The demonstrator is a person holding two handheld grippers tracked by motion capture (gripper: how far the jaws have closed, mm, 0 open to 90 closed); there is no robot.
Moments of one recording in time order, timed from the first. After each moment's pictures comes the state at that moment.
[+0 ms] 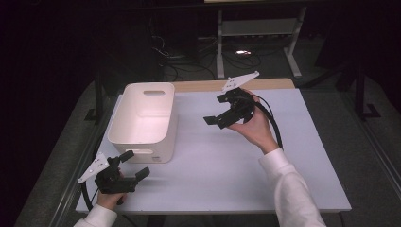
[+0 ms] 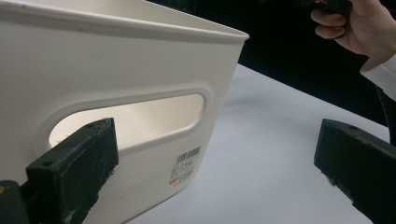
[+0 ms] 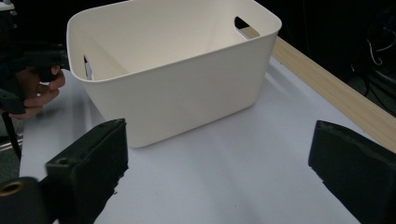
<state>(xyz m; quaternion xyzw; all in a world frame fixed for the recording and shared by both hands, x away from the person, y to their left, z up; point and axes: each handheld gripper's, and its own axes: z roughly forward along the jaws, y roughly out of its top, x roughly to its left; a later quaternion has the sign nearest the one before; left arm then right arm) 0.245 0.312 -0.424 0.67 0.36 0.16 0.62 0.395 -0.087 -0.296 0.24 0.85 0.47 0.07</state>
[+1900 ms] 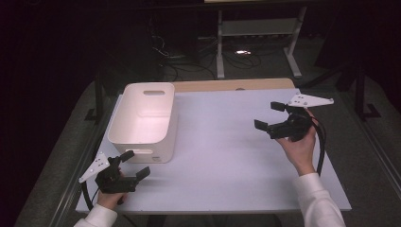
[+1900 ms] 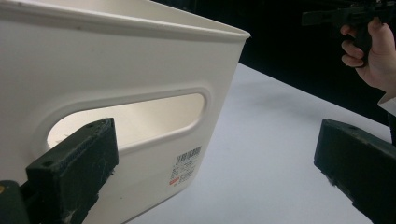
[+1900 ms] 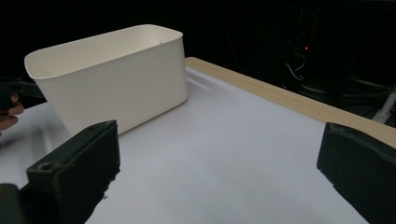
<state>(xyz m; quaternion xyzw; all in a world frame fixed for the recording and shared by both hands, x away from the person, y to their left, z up) 0.246 0.312 -0.424 0.68 0.36 0.16 0.62 0.349 -0.225 -0.337 0.33 0.74 0.56 0.16</state>
